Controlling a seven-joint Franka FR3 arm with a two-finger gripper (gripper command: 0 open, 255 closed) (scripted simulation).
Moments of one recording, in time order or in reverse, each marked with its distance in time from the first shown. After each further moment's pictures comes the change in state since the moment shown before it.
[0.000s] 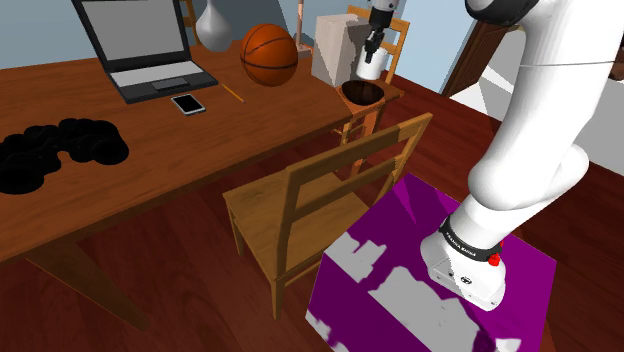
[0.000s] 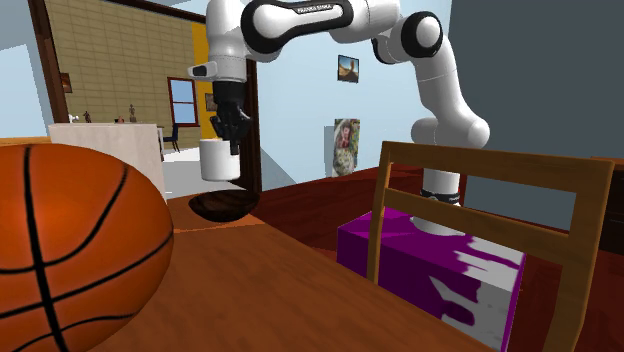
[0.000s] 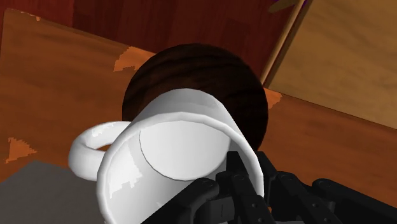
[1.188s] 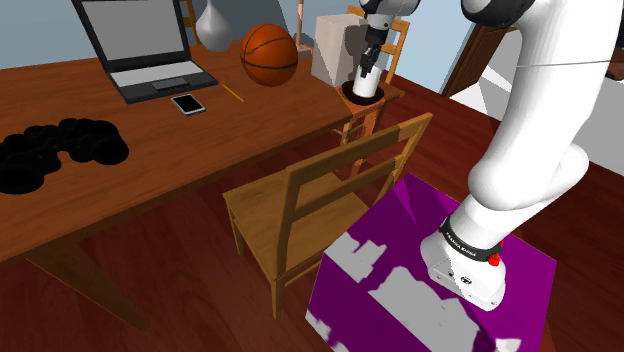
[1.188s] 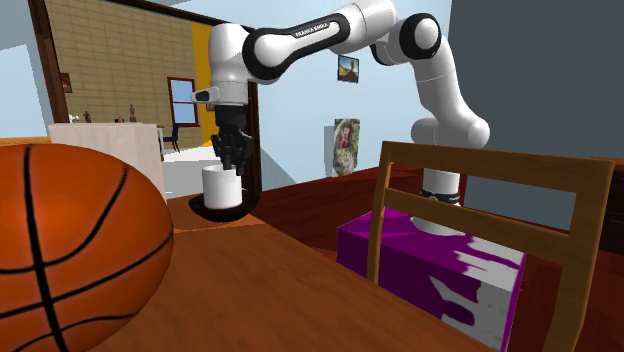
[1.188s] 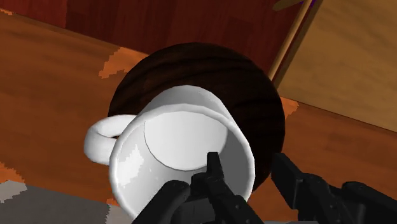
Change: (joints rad) arm 0.001 0.023 0.003 -0.106 0.007 0.129 -0.008
